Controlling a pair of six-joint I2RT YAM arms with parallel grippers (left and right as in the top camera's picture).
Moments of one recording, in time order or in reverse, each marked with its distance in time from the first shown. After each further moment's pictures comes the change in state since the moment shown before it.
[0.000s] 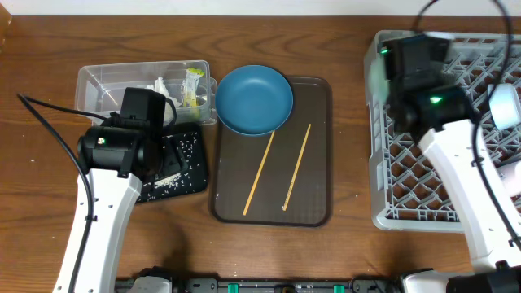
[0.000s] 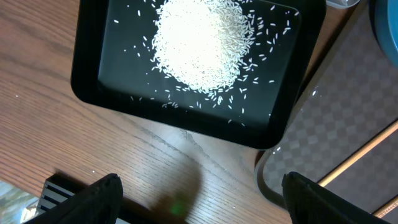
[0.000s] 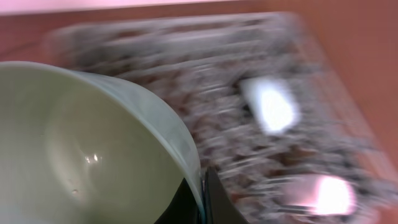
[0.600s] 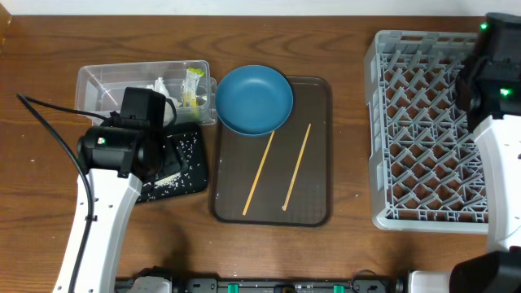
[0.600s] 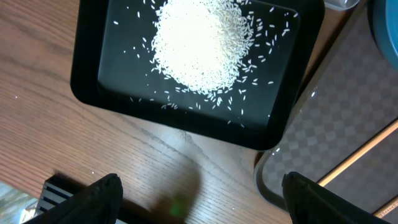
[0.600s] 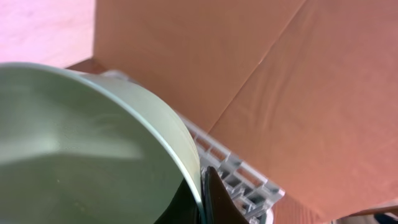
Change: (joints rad) left arm 0.000 0.000 0.000 0.004 0.000 0.000; right arm -0.352 0.024 0.000 0.364 0.267 -0.183
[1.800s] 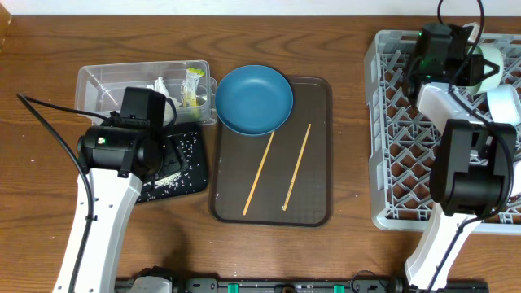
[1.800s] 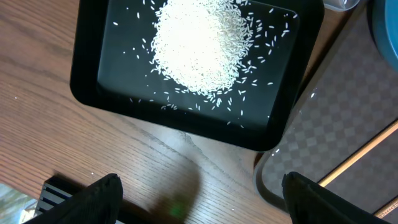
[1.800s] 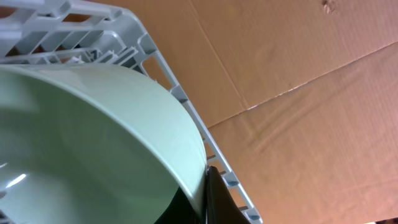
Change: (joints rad) left arm 0.000 0.001 0.000 0.003 -0.001 0.000; right arm 0.065 0.611 0.000 0.698 0.301 -0.626
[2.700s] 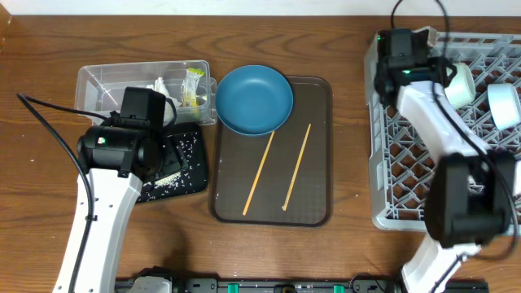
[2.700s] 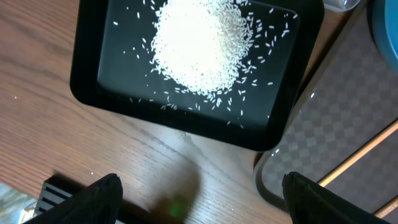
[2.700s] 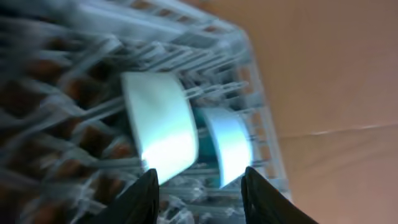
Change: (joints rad) left arm 0.000 0.000 0.000 -0.001 0.000 -0.003; right arm 0.180 -0.263 -0.003 -0.713 -0.424 0.392
